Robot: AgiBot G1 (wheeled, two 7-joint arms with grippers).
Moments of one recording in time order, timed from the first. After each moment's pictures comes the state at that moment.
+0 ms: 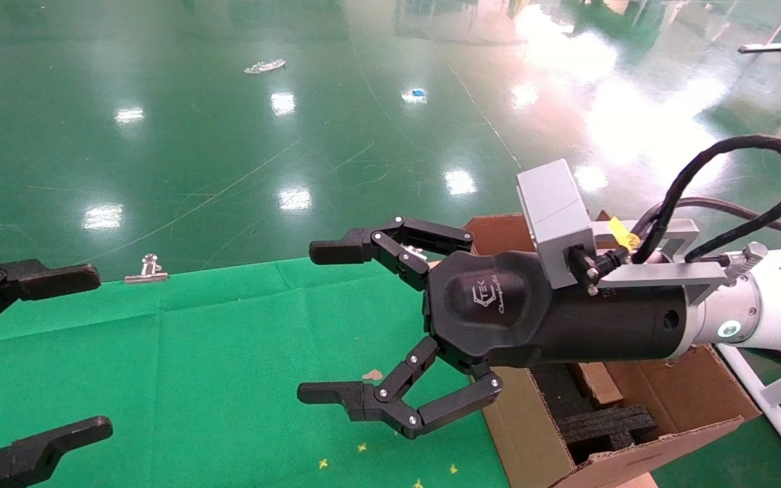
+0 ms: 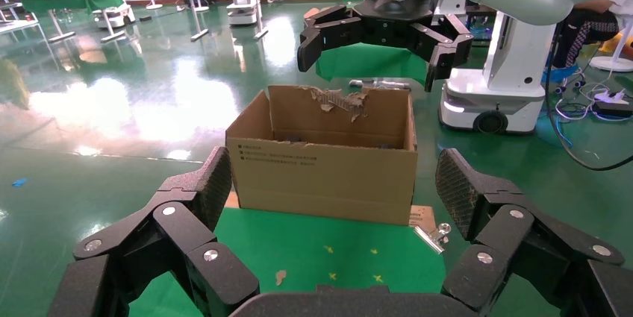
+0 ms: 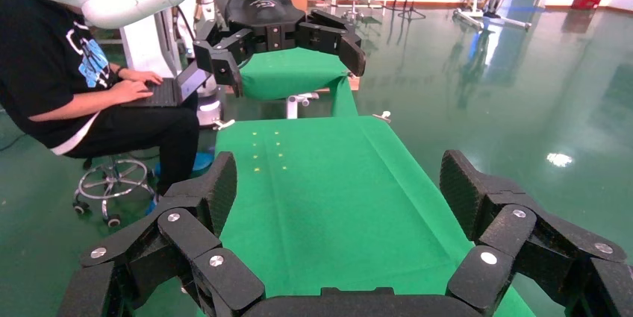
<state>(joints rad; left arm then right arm) -1.08 0.60 0.30 -1.28 0.71 1.49 -0.18 1.08 -0.61 -0.28 1.28 -0.73 -1.49 0.19</state>
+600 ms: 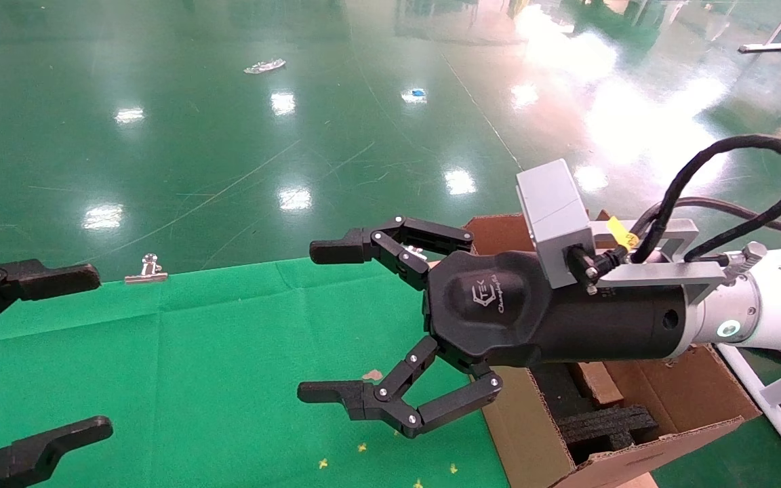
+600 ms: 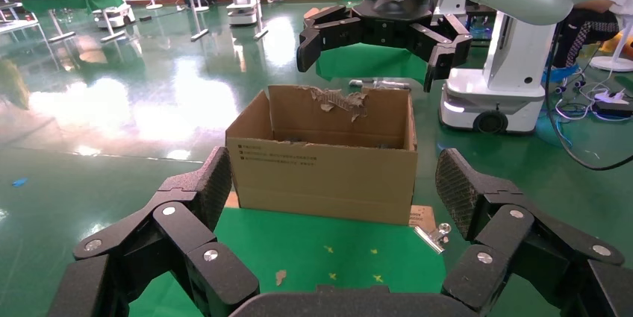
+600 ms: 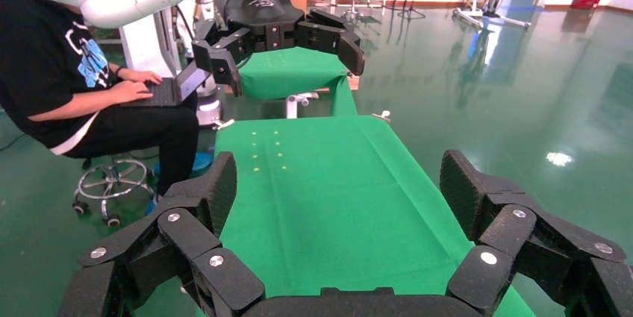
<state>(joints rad) -1.08 0.60 0.30 -1.28 0.72 1.49 -0.18 1.08 -0.61 -0.28 1.28 -0.73 -1.49 0.19</state>
